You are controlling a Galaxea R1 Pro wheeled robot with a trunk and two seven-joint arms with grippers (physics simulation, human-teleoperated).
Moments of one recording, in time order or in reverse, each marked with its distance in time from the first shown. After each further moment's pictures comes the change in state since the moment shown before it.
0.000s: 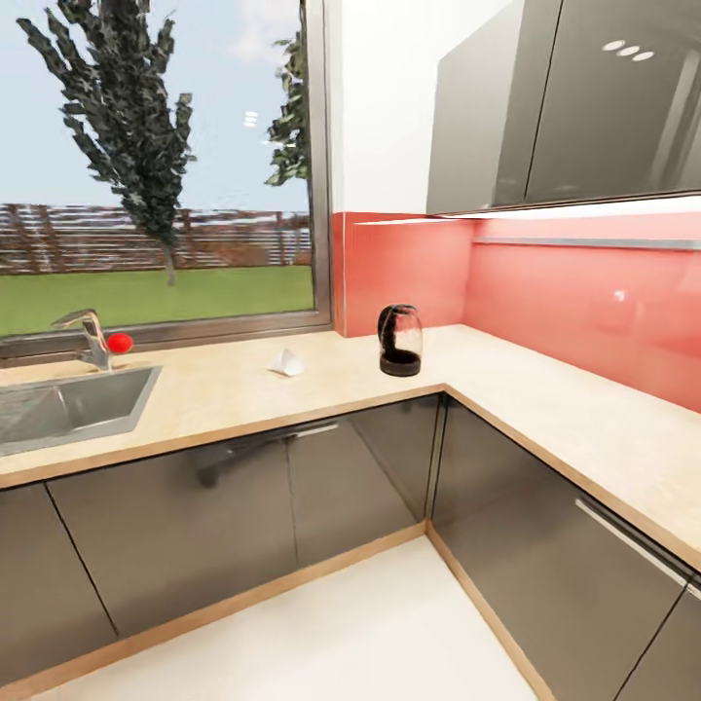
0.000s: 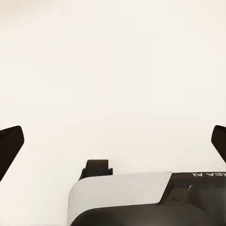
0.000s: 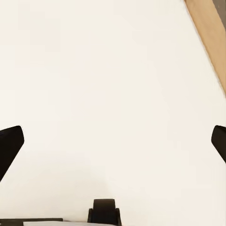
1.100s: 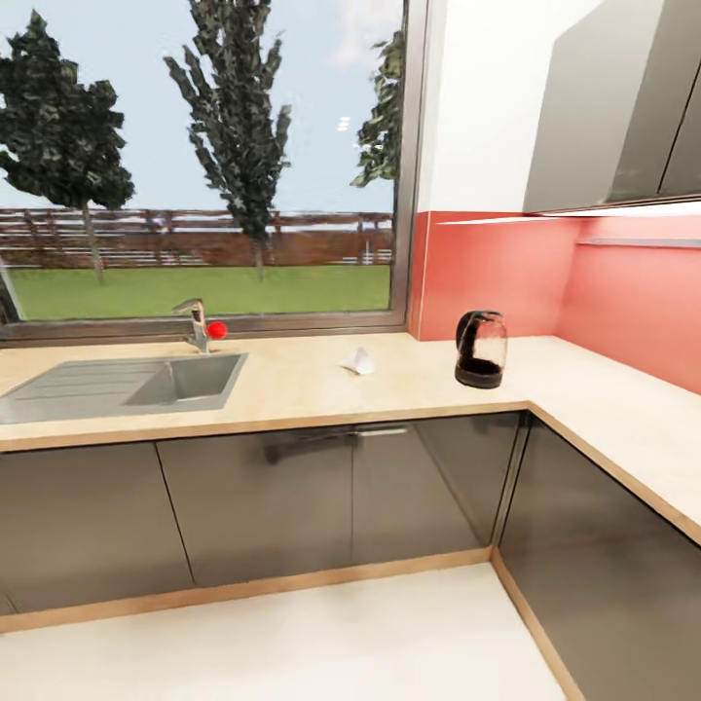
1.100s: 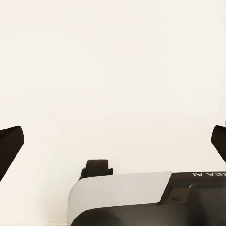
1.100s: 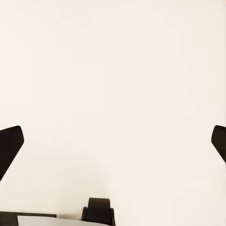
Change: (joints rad) left arm 0.000 0.000 -0.001 0.001 0.000 0.000 0.000; right arm 0.000 0.000 0.074 0.000 0.000 0.000 0.000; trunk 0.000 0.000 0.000
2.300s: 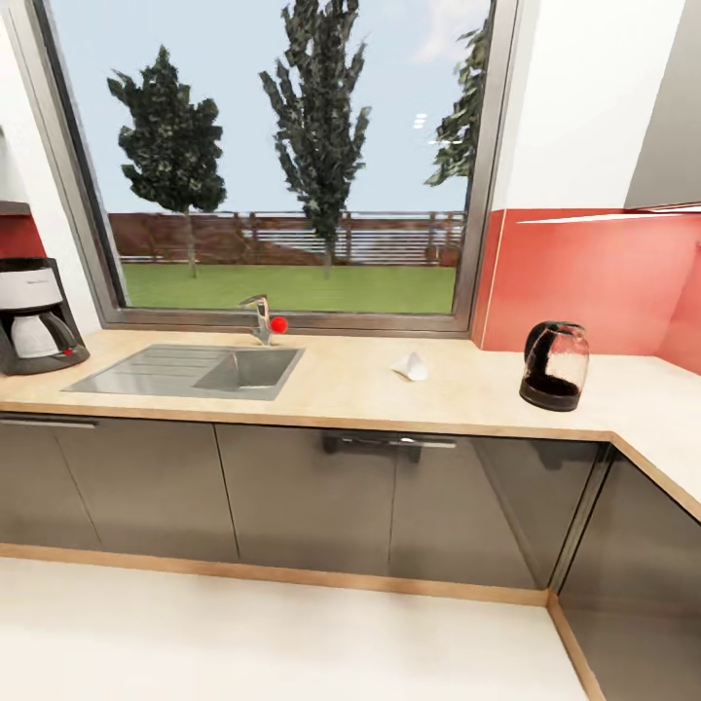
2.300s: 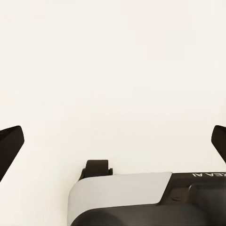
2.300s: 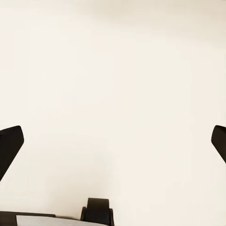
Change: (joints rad) left arm 0.000 0.000 0.001 -0.001 0.000 -0.001 0.000; right arm 0.000 -0.001 0.008 0.000 0.000 -0.002 0.001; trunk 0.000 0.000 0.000
